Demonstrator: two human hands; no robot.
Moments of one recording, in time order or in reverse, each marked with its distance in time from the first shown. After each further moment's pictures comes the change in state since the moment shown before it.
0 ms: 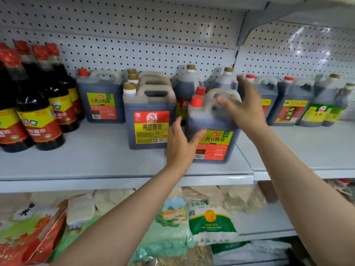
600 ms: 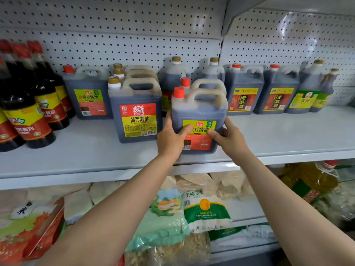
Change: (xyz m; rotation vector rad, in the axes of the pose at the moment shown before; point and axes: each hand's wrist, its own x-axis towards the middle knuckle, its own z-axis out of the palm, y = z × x) left_hand -0.006 0.006 0.009 0.027 -0.096 -0.171; right_hand -0.089 0.070 0.001 0.182 -0.267 0.286
